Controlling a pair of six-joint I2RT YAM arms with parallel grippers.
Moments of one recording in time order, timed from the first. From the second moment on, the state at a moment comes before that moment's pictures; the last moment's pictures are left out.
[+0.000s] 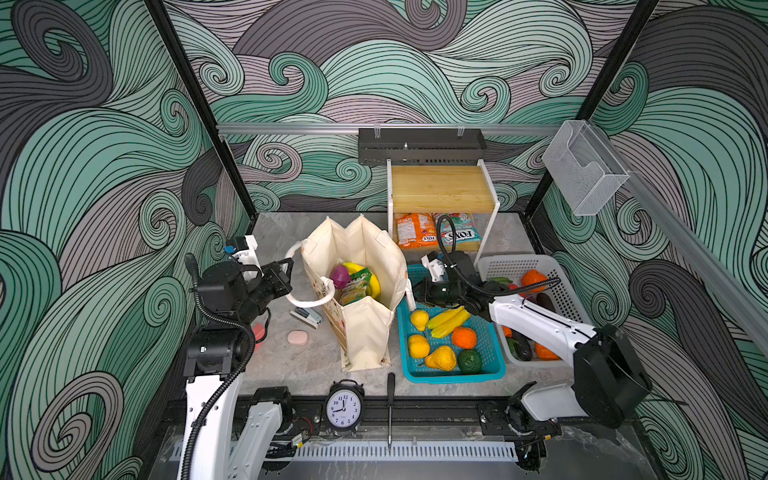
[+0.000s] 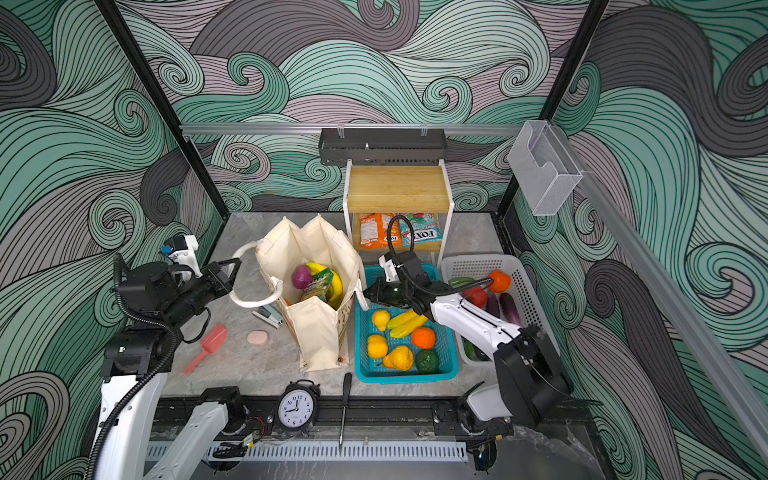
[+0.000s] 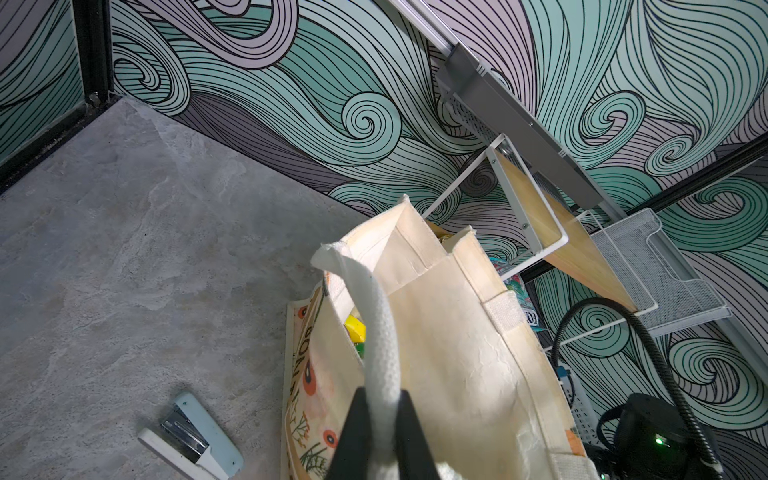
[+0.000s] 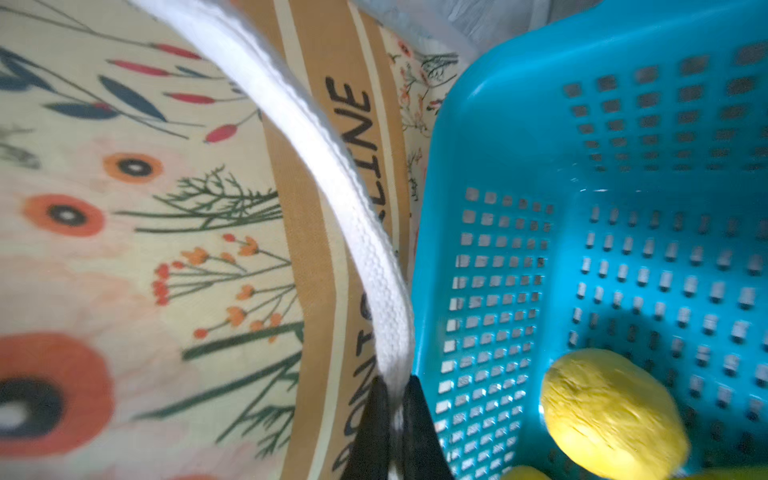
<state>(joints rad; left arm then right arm) 0.07 0.72 1.04 -0.66 0.32 -0.53 0.57 1.38 0.90 -0.24 -0.43 0.69</state>
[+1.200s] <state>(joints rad) 0.07 1.03 1.36 -0.73 0.59 -0.59 0.84 1.42 1.46 -0.44 -0.30 0.24</state>
